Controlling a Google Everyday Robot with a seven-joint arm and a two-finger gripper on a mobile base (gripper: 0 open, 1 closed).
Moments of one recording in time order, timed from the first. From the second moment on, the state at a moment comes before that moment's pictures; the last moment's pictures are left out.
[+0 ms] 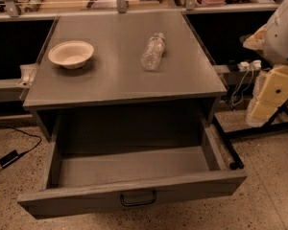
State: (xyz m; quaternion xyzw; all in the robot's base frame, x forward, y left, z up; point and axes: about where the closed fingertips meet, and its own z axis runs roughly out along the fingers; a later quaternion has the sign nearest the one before) arm 0.438 -0.216 0.978 -0.60 0.78 -0.04 0.16
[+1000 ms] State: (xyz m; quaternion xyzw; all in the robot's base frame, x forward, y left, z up) arm 0.476 -0.154 0.882 -0.62 0.77 0.01 0.13
